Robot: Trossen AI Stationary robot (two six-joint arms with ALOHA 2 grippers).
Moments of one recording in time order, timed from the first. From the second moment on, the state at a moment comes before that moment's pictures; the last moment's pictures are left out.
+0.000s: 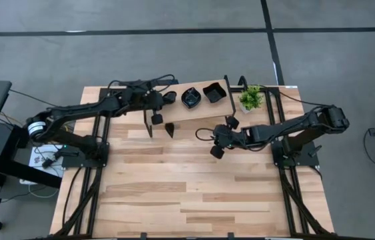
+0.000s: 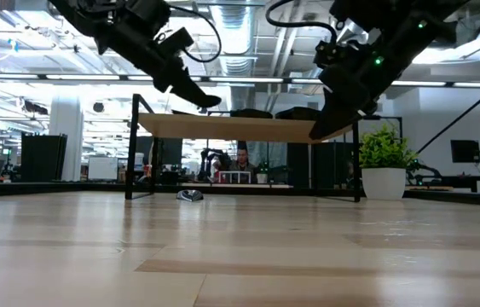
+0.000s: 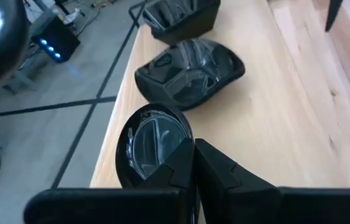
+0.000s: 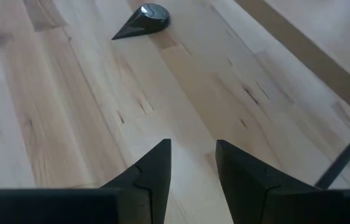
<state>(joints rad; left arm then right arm) 0.47 1.30 0.83 0.02 0.04 0.54 0.07 1.36 0.74 -0.21 0.52 0.33</state>
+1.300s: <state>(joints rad) 0.47 1.31 0.83 0.02 -0.03 0.55 0.08 1.36 0.74 -0.23 0.52 0.33</state>
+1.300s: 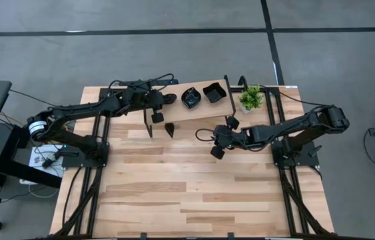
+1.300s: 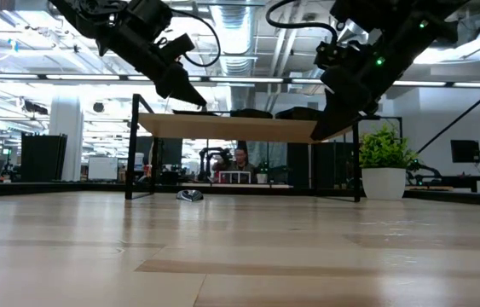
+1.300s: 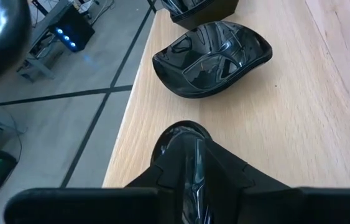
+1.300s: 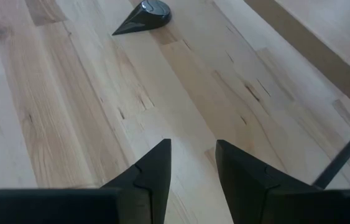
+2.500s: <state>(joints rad) 0.30 1.20 0.83 0.13 -0.19 0.09 0.10 1.36 0.90 -0.23 0.53 0.16</state>
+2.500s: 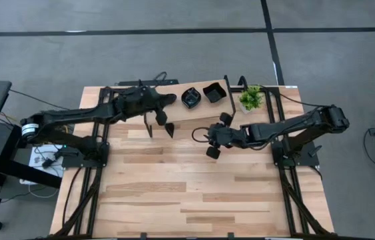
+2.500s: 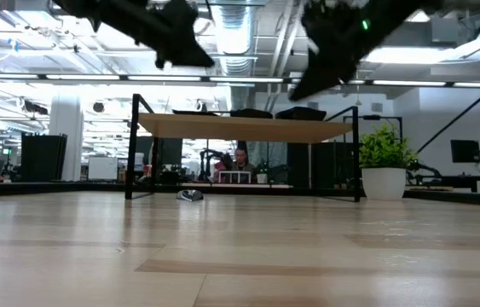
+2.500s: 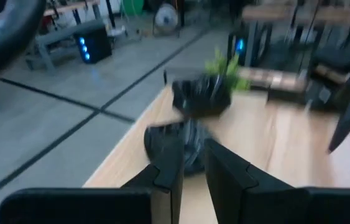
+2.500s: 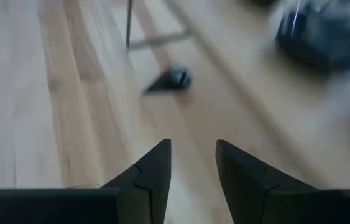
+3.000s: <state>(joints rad) 0.34 1.17 0.95 0.15 -0.07 -0.13 -0.01 1.36 1.25 -0.40 0.89 -0.07</state>
